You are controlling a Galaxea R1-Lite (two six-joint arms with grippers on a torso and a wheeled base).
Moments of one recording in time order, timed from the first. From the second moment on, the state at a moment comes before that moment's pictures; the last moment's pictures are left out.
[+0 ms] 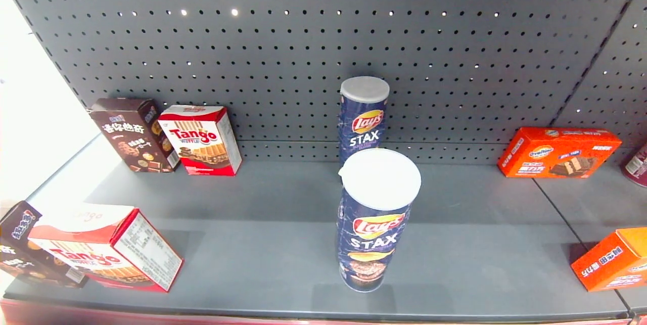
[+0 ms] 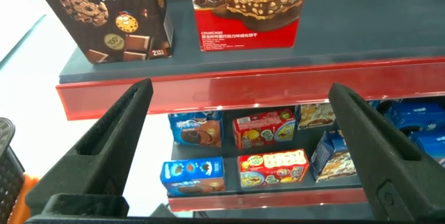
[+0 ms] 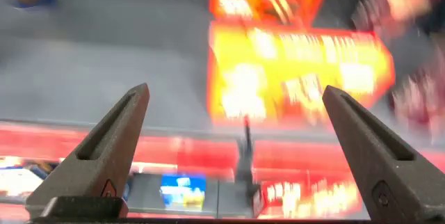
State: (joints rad) left arm 0.00 0.00 0.00 0.00 -0.05 0.06; right arm -0.04 0.20 -0.23 0.02 -0.02 -0.08
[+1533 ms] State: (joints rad) left arm 0.00 0.00 0.00 0.00 -0.05 0.06; right arm 0.00 0.00 0.00 0.00 -0.01 -0.01
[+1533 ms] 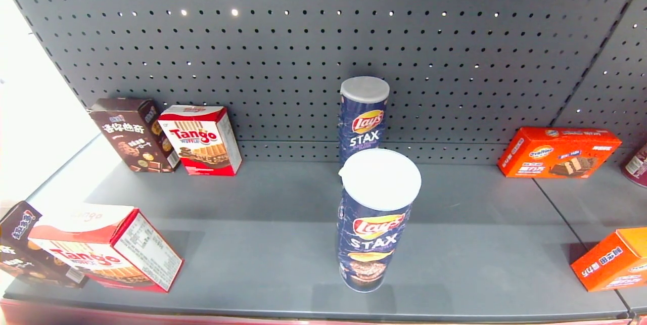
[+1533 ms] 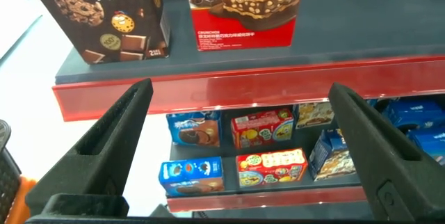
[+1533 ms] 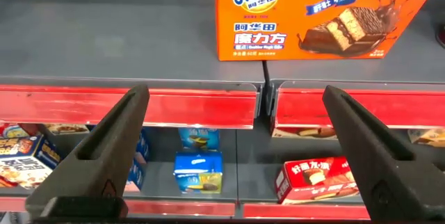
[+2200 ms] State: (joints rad) left arm 0.00 0.00 0.00 0.00 -0.04 0.02; right arm 0.00 0.00 0.00 0.00 -0.01 -0.01
